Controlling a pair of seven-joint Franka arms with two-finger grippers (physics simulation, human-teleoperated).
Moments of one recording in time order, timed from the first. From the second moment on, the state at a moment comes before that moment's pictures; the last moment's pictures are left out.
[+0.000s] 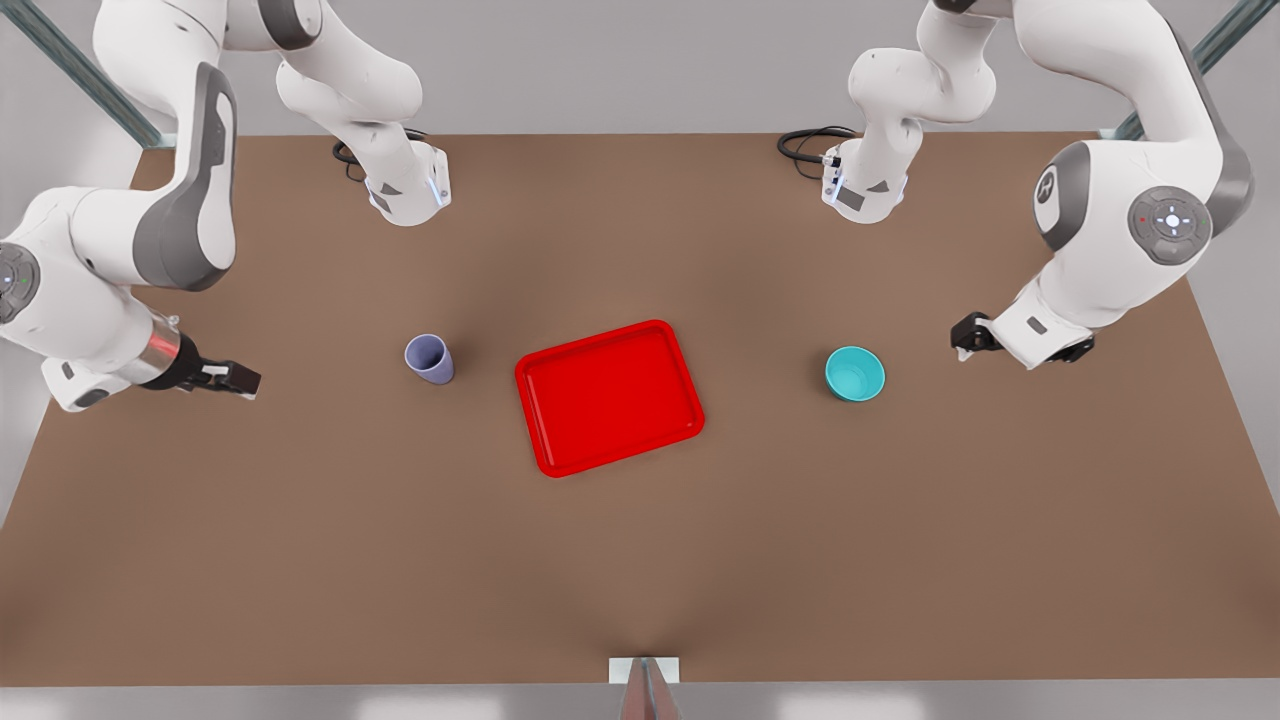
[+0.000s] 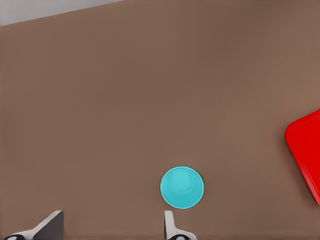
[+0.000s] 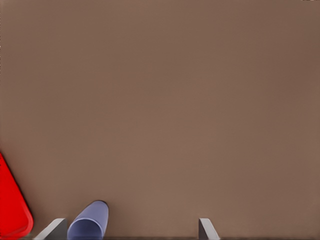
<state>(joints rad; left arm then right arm) -0.23 0.11 0.14 -1.56 0.04 1.63 0.08 -0.07 0.23 0.02 -1.44 -0.02 1.62 0.07</state>
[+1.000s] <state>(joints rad) -0.14 0.32 0.14 -2.31 -0.42 2.25 0.56 -0.08 0.27 0.03 -1.43 0.00 1.68 -0.02</state>
